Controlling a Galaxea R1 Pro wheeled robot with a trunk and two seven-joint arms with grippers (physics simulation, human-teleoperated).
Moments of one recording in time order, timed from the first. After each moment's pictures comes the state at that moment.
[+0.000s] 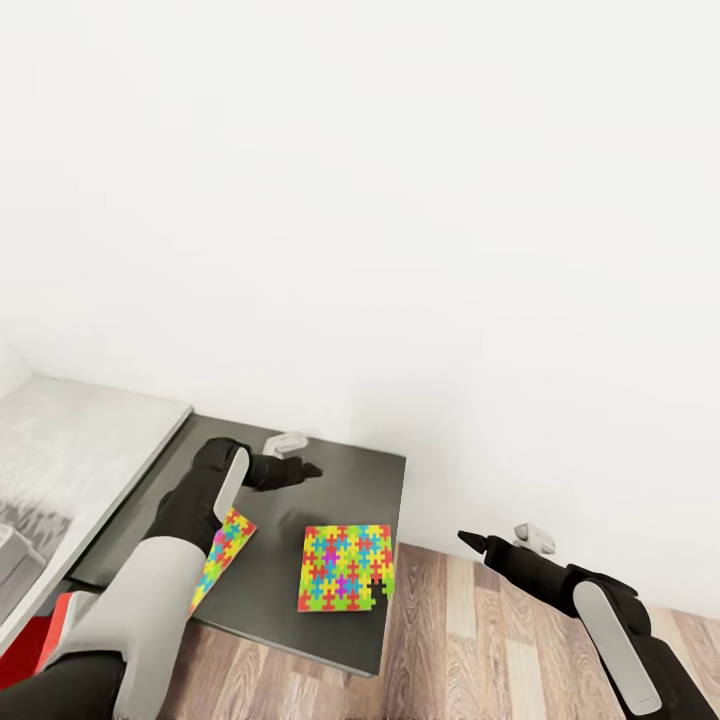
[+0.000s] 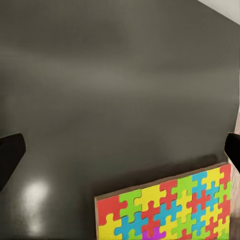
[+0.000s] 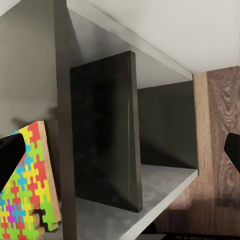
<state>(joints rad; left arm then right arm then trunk) -0.85 -0.07 0.05 -0.88 0.13 1.02 -0.24 -0.27 -0.17 -0.06 -1.36 -0.77 0.76 0.07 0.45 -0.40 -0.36</state>
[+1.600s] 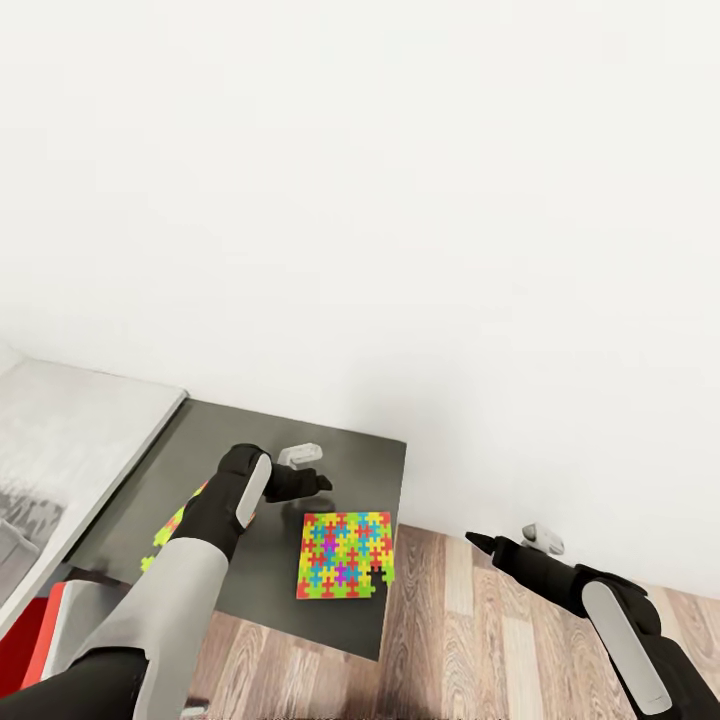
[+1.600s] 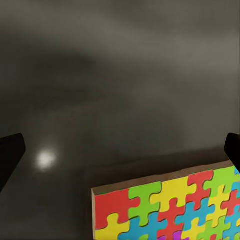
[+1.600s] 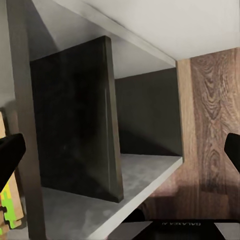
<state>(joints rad) -0.86 -0.14 0.05 -0.81 0.13 1.01 -0.09 -0.27 -0.20 -0.06 -1.35 -0.78 0.76 0.08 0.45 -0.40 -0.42</state>
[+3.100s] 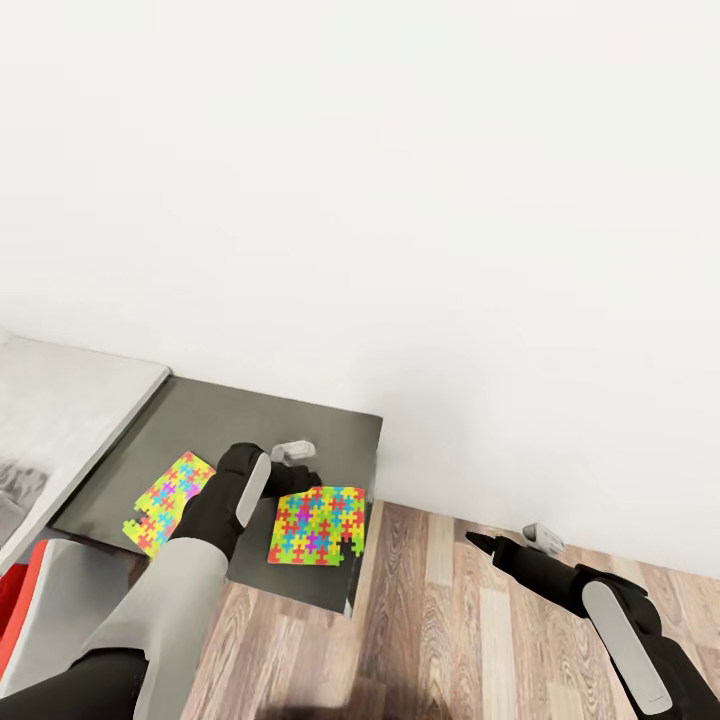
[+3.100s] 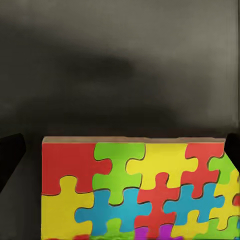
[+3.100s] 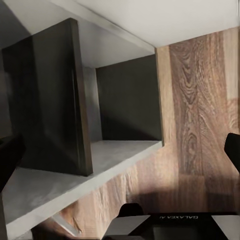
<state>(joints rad) -0.86 -0.14 0.05 -0.82 0.13 0.96 0.03 -0.27 -0.20 -0.06 -1.35 -0.77 0.76 0.08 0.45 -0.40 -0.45</state>
